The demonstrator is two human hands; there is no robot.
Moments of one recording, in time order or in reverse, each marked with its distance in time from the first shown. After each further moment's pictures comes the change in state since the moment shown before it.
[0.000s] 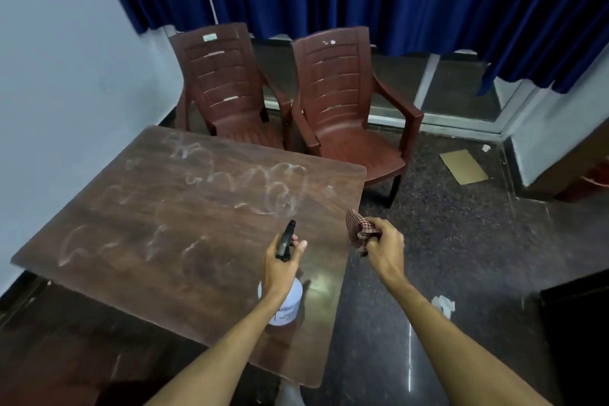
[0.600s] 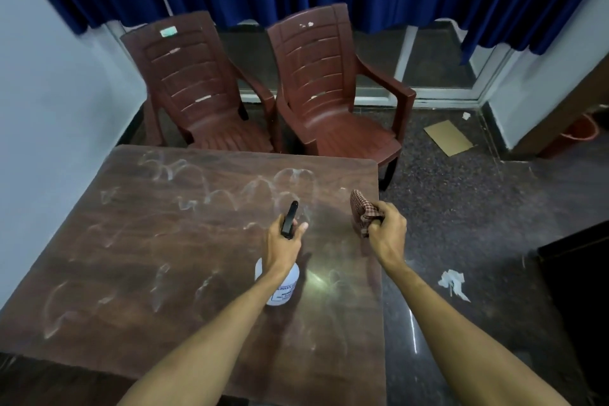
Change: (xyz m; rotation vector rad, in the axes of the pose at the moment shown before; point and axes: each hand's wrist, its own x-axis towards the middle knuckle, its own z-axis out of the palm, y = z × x) left_hand 0.140 -0.001 -0.038 0.231 -0.167 0.036; right_hand 0.050 -0.029 0.096 -0.086 0.203 0.084
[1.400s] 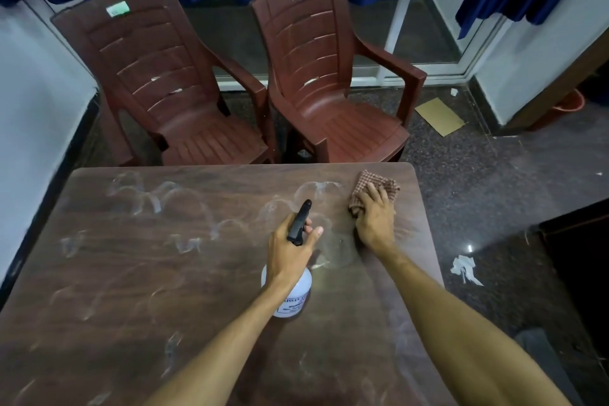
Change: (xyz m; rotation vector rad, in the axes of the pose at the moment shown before) left_hand 0.135 -0.037 -0.045 -0.073 -0.197 0.080; right_hand 0.094 0.009 0.181 -0.507 -0.121 -0.013
